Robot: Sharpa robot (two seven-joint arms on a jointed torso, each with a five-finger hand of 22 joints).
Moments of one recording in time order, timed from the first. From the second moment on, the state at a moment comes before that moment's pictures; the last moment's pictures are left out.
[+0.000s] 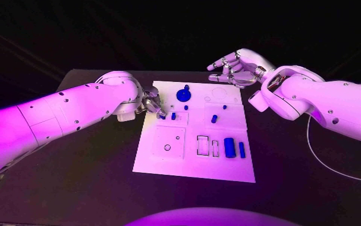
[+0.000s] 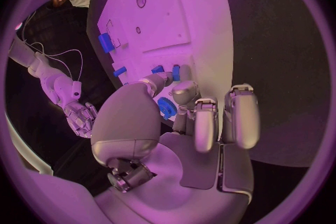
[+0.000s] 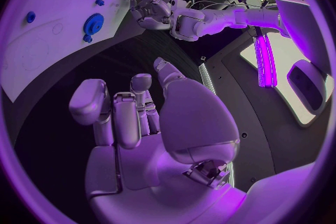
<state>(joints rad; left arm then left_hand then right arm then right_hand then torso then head) 1.26 -0.61 -0.02 1.28 -1.16 0.28 -0.47 1.07 -0.08 0.56 0.10 0.42 1.00 0.04 0.55 0.58 1.36 -0.04 1.08 0.96 1.47 -0.09 1.57 1.31 0.05 1.46 0.03 1.44 1.31 1.28 -0.90 -0.02 1.57 -0.88 -0.32 0.18 1.27 -0.05 0.12 0.06 0.27 0.96 0.15 0.09 0.08 1.20 0.06 0.92 0.99 1.47 -0.02 1.39 1.30 0.12 1.32 0.08 1.27 0.95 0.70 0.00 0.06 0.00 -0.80</state>
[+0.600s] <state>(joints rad) 1.25 -0.60 -0.02 1.27 -1.14 0.31 -0.50 1.01 -0.08 0.47 0.12 0.43 1.05 0.01 0.54 0.56 1.36 -0.05 1.09 0.98 1.47 -0.09 1.57 1.31 0.05 1.47 0.02 1.44 1.31 1.28 -0.90 -0.02 1.57 -0.88 -0.32 0.18 1.27 -0.05 0.12 0.06 0.28 0.96 0.15 0.09 0.08 1.20 0.06 0.92 0.99 1.47 -0.02 1.39 1.30 0.12 1.32 0.08 1.26 0.95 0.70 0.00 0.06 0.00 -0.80</state>
